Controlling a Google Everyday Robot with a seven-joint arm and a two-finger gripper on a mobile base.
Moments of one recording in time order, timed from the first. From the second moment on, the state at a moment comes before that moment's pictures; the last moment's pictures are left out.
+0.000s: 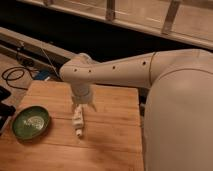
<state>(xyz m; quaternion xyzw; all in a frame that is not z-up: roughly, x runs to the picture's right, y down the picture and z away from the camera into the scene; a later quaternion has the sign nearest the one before) -0.103 0.101 0.703 -0.26 0.23 0.64 0.68</state>
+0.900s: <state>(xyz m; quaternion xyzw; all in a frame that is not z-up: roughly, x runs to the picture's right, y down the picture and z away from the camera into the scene) -0.103 0.098 0.703 -0.24 0.22 0.65 0.69</state>
